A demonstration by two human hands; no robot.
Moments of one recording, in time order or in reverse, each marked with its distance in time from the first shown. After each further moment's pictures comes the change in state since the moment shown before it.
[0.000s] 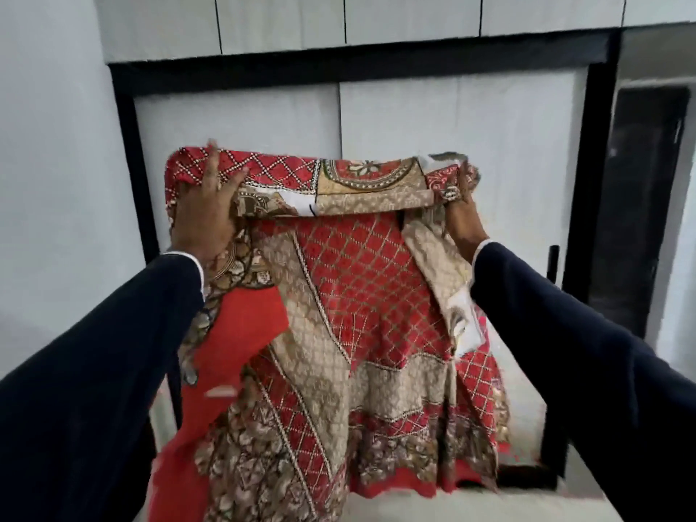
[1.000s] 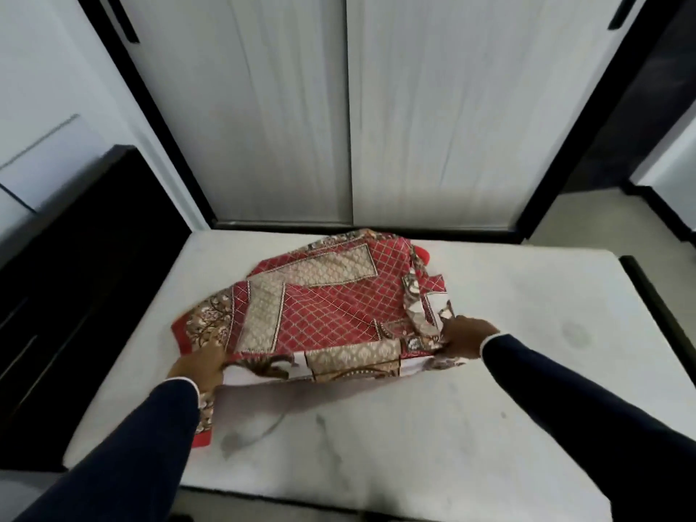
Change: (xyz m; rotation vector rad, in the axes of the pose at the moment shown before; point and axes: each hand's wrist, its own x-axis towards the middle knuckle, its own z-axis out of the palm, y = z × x) left_hand -0.619 0.030 0.006 0.031 -1.615 -0.170; right_hand -0.495 0.214 -0.113 -1.214 -1.444 0.636
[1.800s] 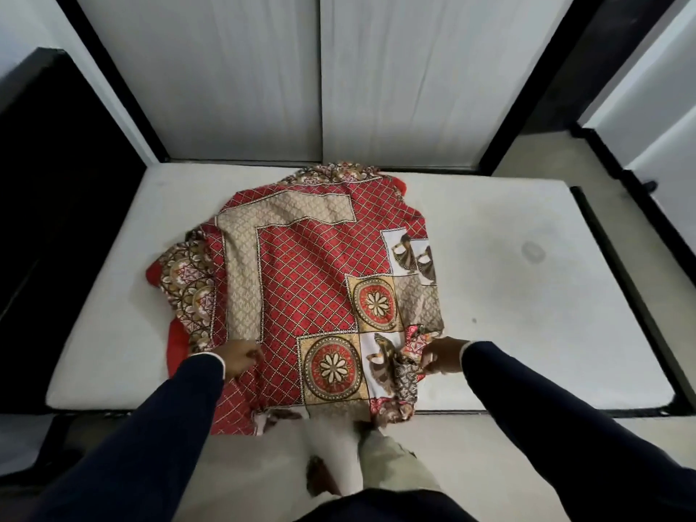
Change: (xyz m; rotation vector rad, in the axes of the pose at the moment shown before) left_hand -0.050 0.017 0.125 -0.309 -0.378 0.297; right_hand -0.083 -0.084 0.174 0.248 -0.358 0.025
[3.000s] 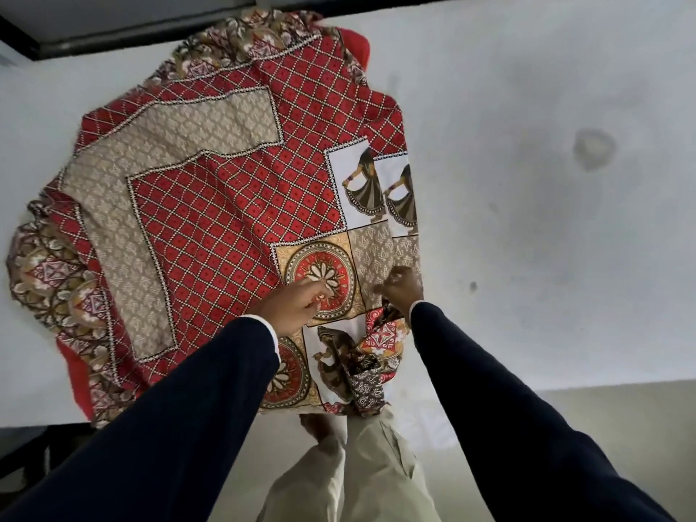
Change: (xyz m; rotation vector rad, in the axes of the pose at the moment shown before) left_hand 0.263 0.257 0.003 -0.031 -0.132 0.201; right_hand 0.275 0.129 -0.005 1.357 0.228 0.264
